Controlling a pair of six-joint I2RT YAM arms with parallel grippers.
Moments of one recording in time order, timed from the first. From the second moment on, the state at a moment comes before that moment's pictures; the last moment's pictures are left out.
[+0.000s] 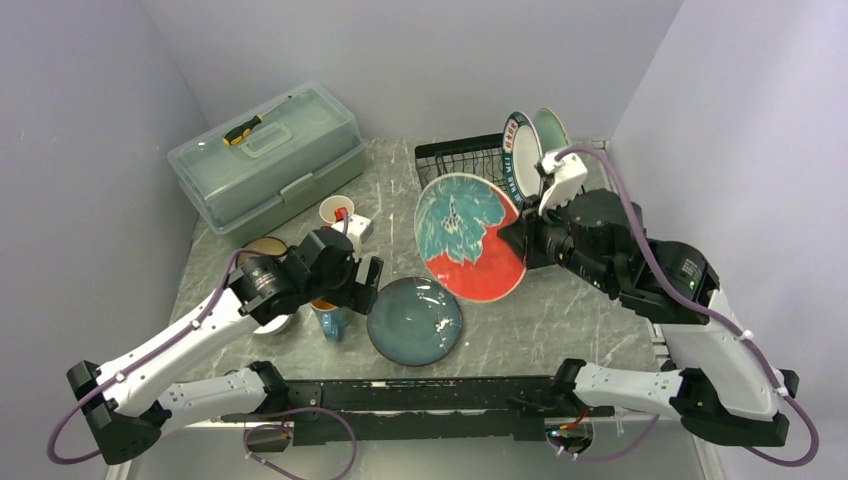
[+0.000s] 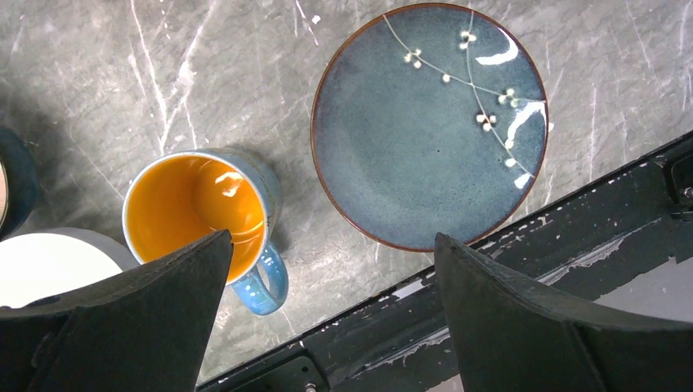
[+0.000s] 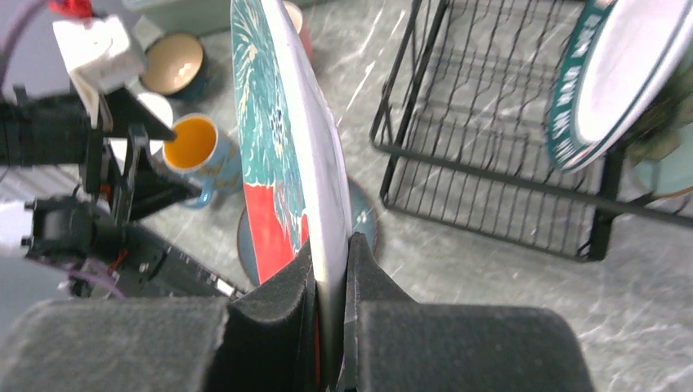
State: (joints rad) left arm -0.86 1.00 1.06 -0.90 -0.19 -0.40; right arm 0.96 0.97 1.59 -1.06 0.32 0.36
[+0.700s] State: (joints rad) left arm -0.86 0.93 0.99 -0.90 -0.27 -0.40; right arm 0.96 1.19 1.80 -0.81 0.71 0.03
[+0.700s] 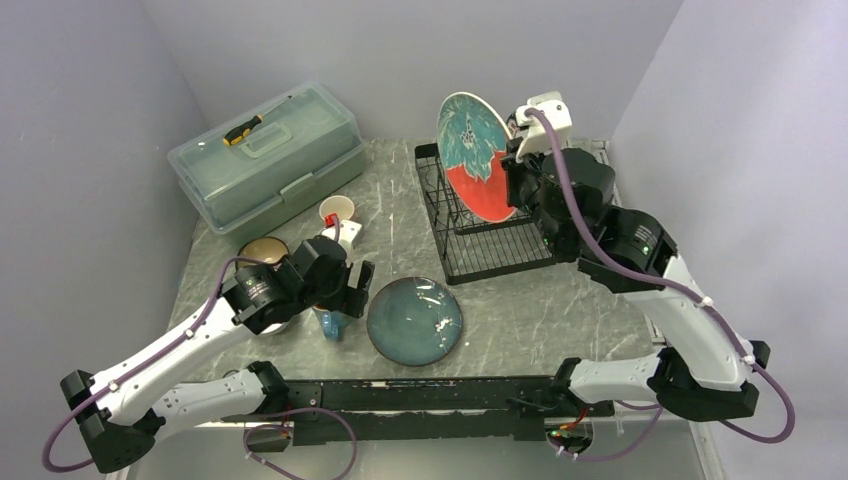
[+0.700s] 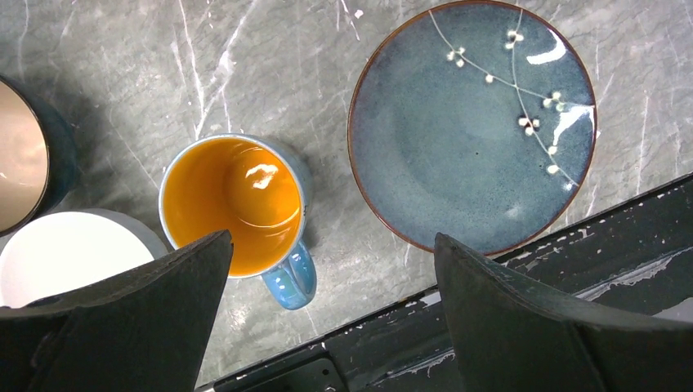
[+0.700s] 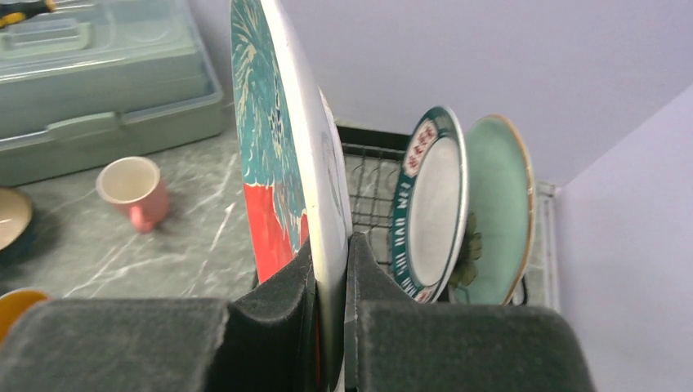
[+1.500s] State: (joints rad) left arm -0.86 0.93 0.99 -0.91 -0.29 -0.41; right arm 0.91 1.26 1.55 -0.35 0.93 -0.32
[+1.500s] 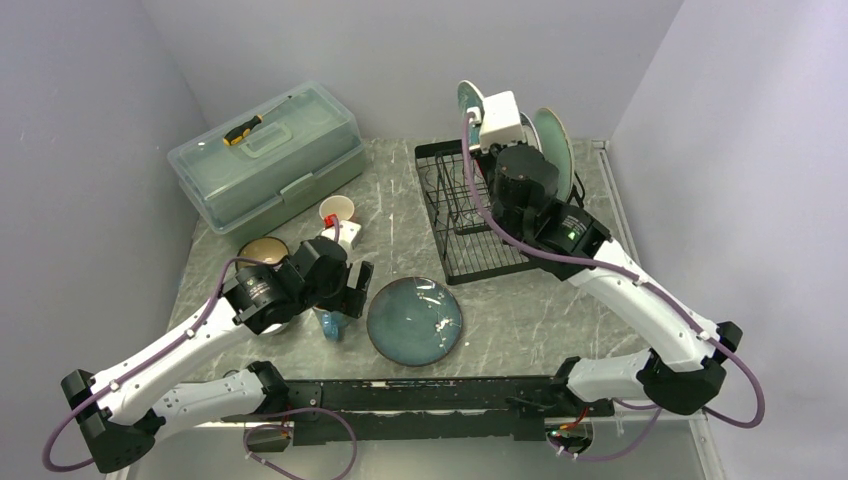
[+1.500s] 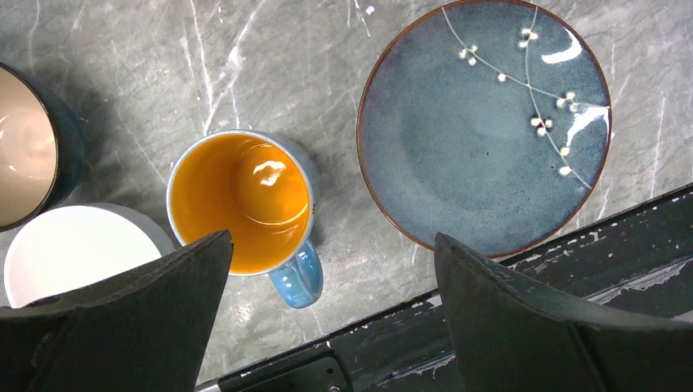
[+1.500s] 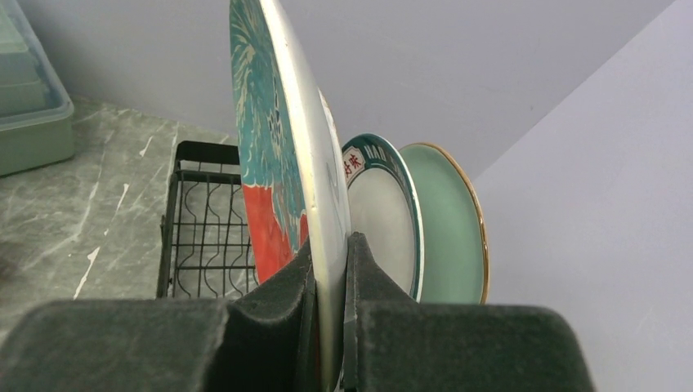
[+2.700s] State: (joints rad) left arm -0.86 0.95 0.99 -0.91 -0.29 -0.41; right arm 0.69 1.26 1.46 -0.42 0.72 -0.13
